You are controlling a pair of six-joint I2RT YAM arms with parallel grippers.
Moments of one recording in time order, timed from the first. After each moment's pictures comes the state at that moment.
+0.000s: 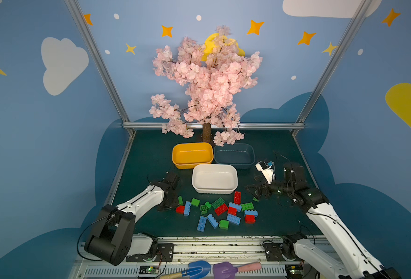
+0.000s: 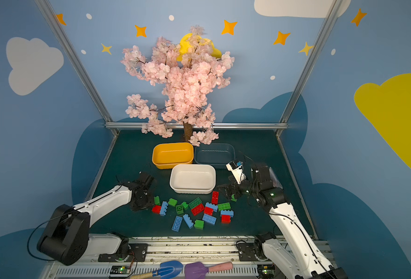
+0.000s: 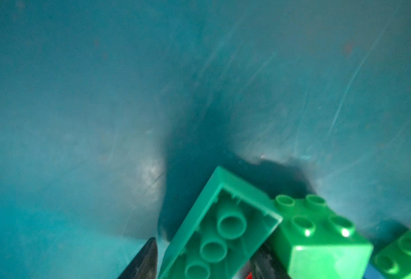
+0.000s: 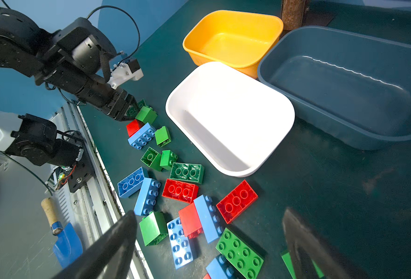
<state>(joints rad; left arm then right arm) -0.34 1.36 0.67 -0.76 -0.10 -0.62 0.32 0.89 0.78 -0.59 -0.63 -0.10</state>
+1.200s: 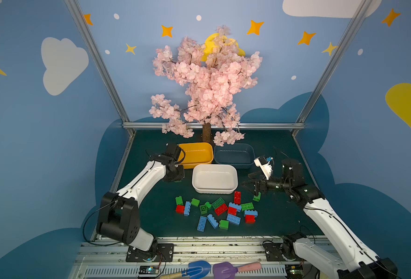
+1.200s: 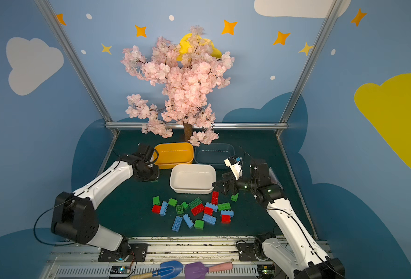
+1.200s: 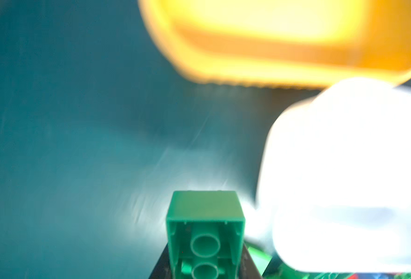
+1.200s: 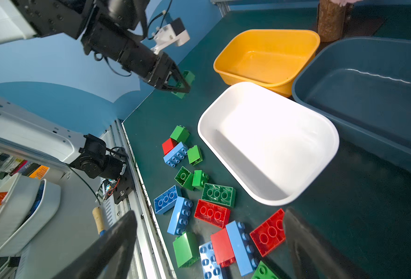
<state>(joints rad) -0.28 1.60 1.25 -0.88 0.01 -0.41 0.32 0.98 0.79 -0.43 -0.81 0.04</state>
